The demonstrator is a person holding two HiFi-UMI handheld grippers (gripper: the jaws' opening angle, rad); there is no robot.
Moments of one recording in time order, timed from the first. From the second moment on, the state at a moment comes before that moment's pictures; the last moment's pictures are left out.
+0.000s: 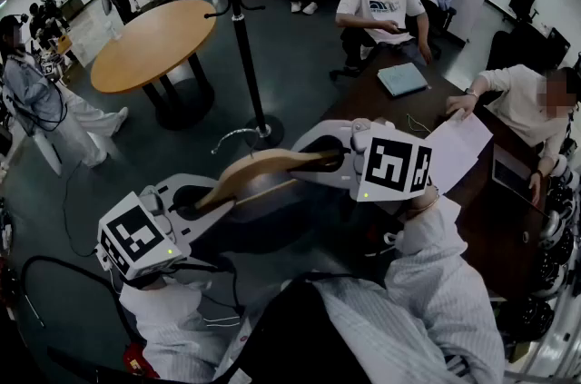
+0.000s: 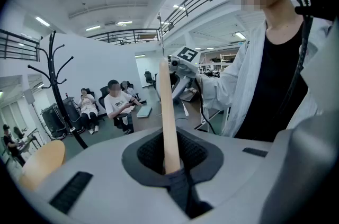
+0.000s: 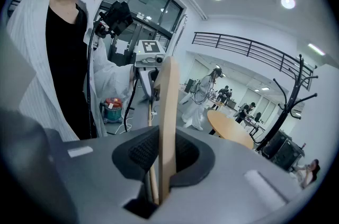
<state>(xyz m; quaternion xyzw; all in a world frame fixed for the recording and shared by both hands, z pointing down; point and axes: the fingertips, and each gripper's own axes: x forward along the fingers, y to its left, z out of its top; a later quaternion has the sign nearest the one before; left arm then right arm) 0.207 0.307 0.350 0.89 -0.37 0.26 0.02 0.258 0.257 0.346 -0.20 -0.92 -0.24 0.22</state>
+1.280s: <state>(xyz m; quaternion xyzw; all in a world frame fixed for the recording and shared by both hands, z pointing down) 0.177 0.270 0.366 0.88 -0.39 0.26 0.05 0.225 0.221 0.366 -0.24 -0.92 -0.22 0.22</state>
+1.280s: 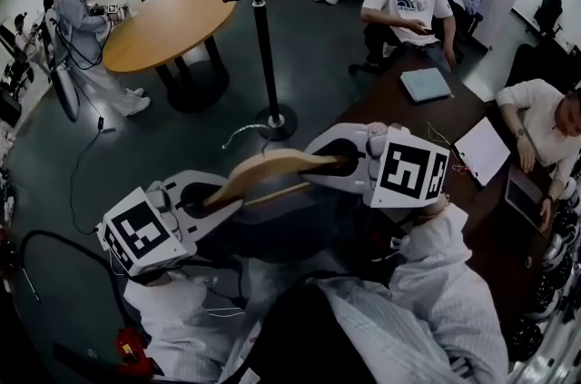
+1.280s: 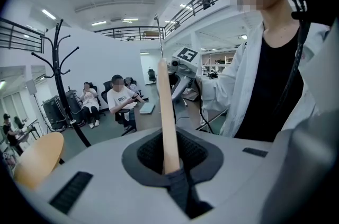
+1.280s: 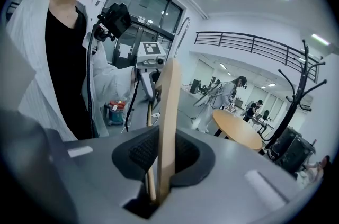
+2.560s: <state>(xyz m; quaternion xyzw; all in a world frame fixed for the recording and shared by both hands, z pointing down) -0.159 0.030 0.359 0.93 -0.26 0.27 0.02 -0.097 -0.006 0.357 -0.08 -0.95 -0.17 0.25</state>
